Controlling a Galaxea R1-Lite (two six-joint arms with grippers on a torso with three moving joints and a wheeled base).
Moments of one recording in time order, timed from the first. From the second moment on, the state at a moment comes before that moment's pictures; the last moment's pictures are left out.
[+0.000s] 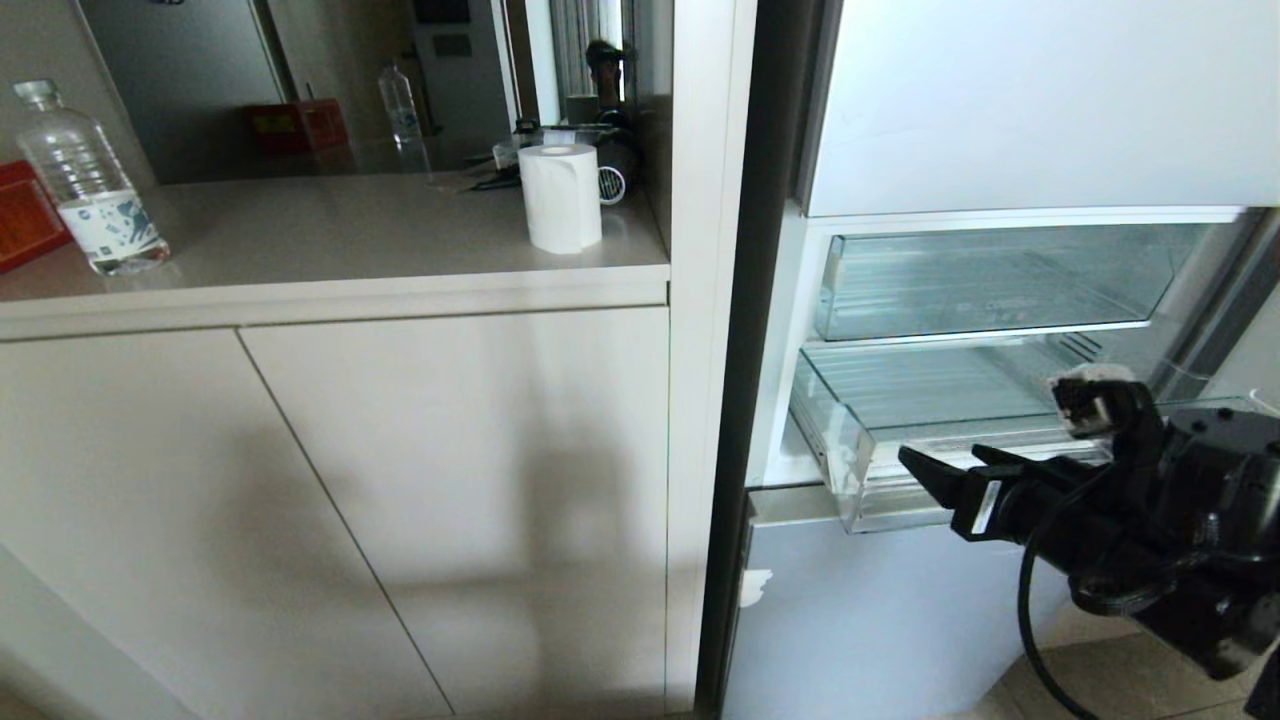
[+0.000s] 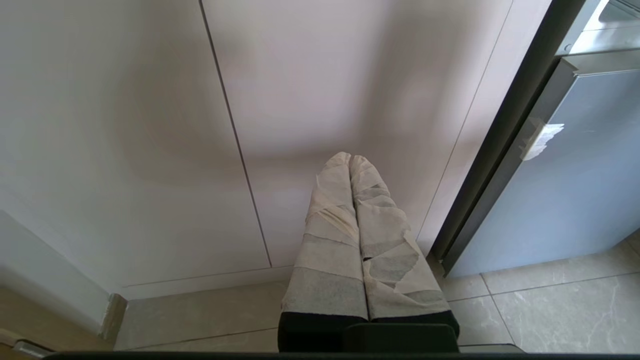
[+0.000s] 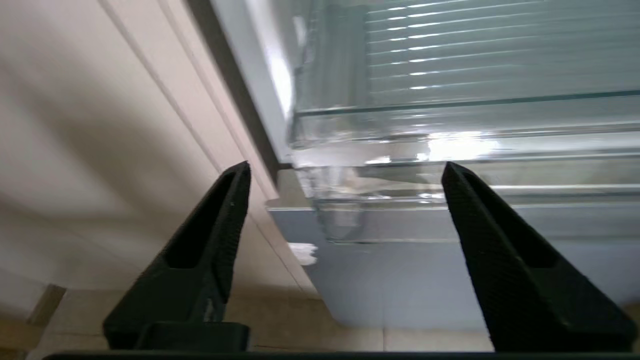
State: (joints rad) left arm 0.00 0.00 -0.06 0.15 0.01 0.00; right arm 0.36 1.57 -0.41 -0.99 -0.17 0.17
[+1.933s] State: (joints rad) left arm 0.00 0.00 -0.06 0.15 0.01 0.00; right arm 0.13 1.75 -1.16 0.24 -0.21 0.10
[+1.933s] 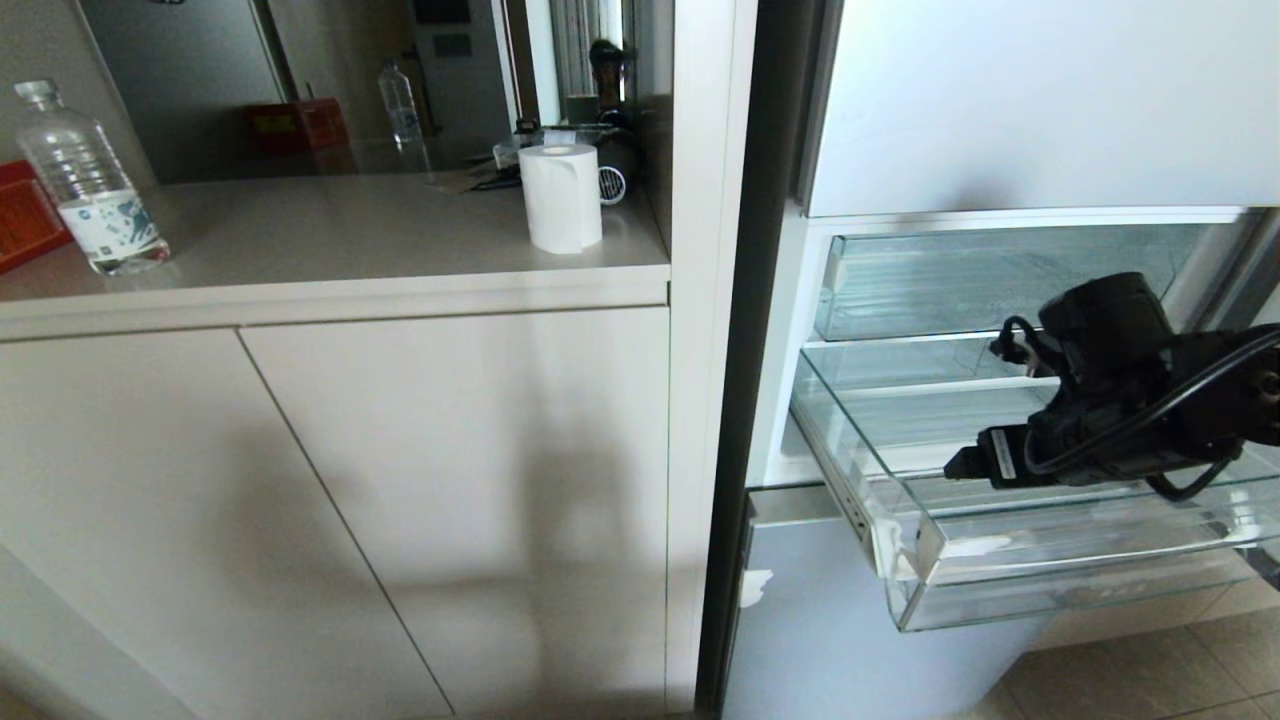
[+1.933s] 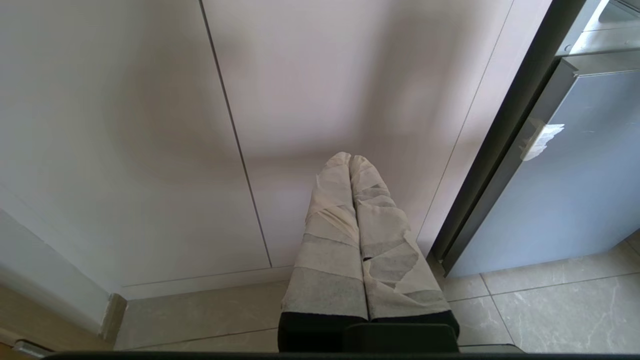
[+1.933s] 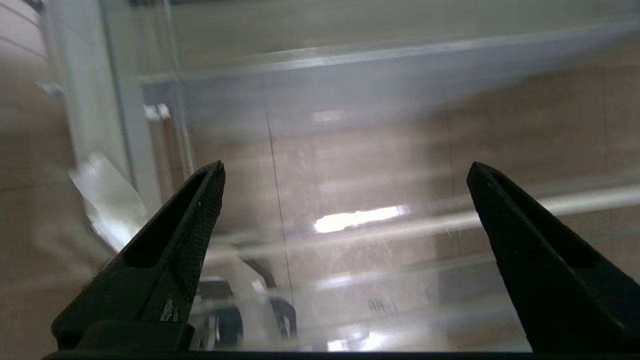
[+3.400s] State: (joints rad) left arm 0.00 0.00 -0.06 0.15 0.01 0.00; right arm 0.13 1.10 -0.70 0.04 -0.18 0.14
